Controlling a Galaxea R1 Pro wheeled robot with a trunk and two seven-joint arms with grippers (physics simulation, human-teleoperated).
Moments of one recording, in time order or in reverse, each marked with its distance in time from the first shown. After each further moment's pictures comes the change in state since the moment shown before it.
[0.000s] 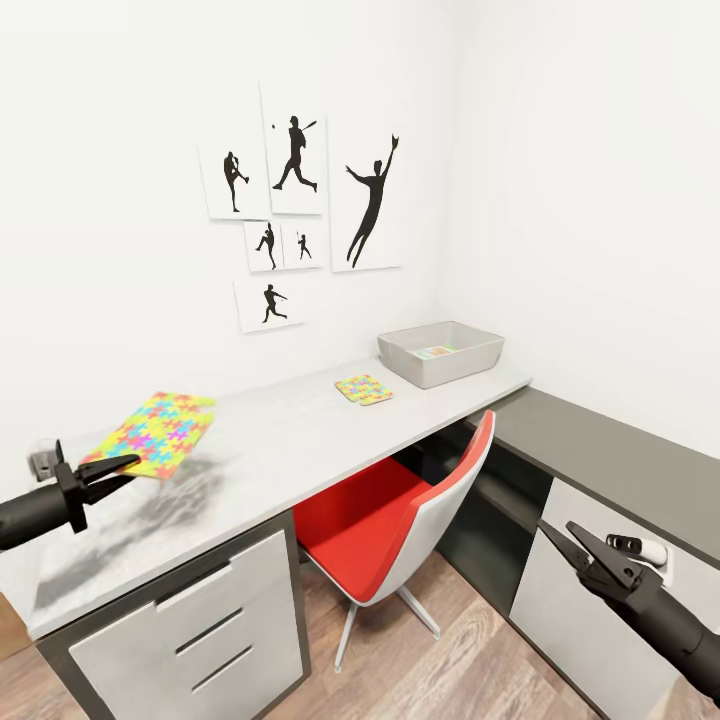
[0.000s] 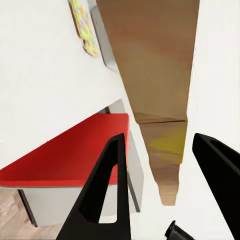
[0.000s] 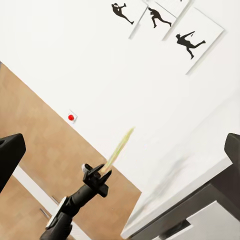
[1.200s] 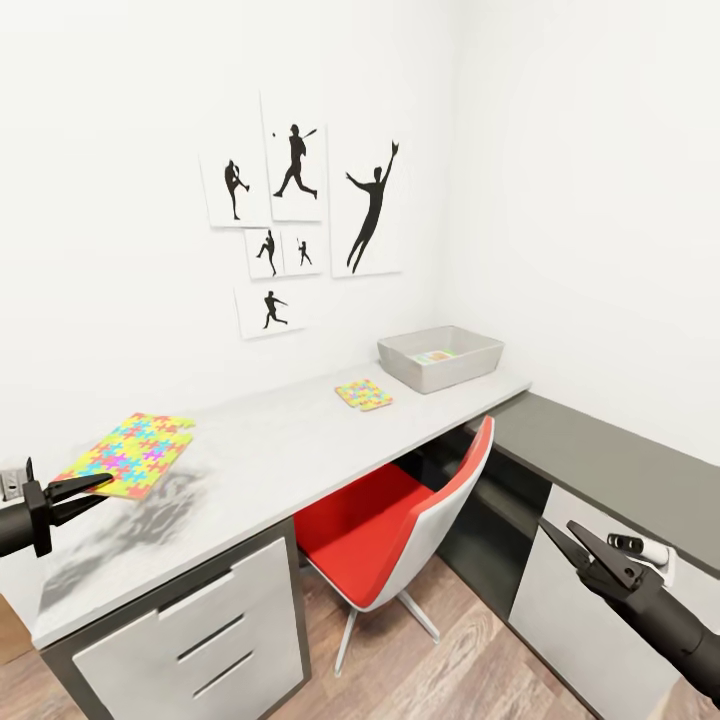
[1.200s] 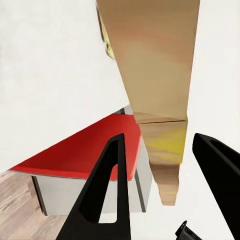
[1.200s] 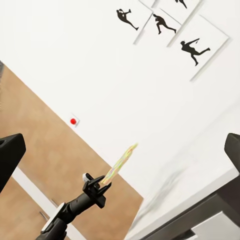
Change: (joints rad) left arm 0.077 0.107 -0.003 0.060 0.064 0.000 -0.007; right arm 0.000 0.004 -0.002 -0.002 0.001 -0.018 0.005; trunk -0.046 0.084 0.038
